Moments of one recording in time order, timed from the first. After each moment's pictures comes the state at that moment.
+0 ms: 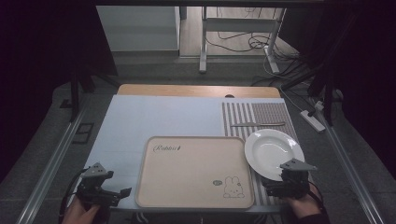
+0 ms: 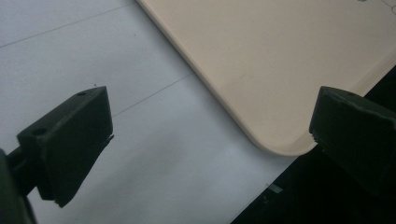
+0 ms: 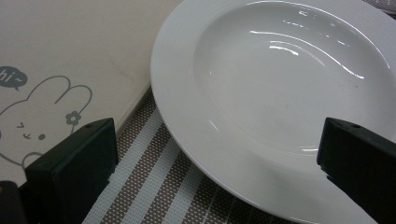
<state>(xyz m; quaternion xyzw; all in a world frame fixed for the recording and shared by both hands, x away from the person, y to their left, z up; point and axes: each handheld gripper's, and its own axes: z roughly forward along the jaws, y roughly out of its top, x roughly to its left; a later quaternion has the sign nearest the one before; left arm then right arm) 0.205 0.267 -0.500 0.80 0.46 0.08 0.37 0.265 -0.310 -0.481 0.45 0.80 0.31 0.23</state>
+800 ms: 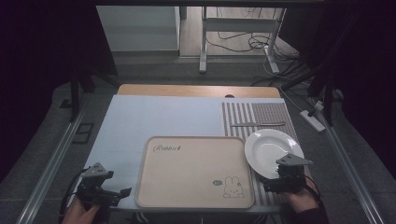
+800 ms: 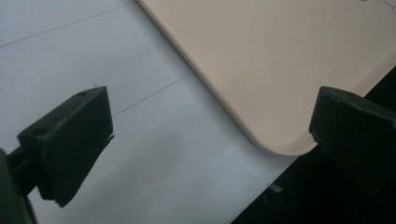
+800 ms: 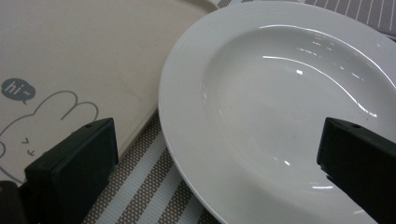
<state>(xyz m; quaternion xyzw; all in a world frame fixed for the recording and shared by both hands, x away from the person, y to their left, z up) 0.205 0.267 -0.501 0.80 0.46 0.08 0.36 0.280 -0.302 -0.476 0.42 0.82 0.32 0.23</state>
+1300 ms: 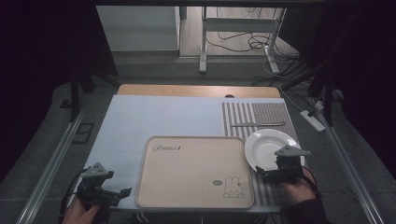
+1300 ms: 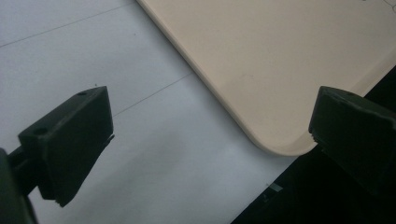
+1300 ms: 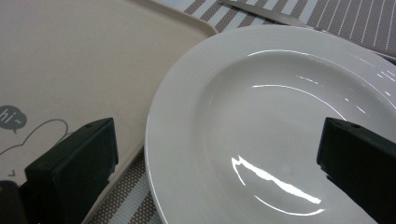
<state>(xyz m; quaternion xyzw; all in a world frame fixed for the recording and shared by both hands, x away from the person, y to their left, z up) 0.205 0.267 -0.500 0.80 0.46 0.08 0.37 0.306 -0.300 -0.474 0.42 0.81 0.34 0.22</state>
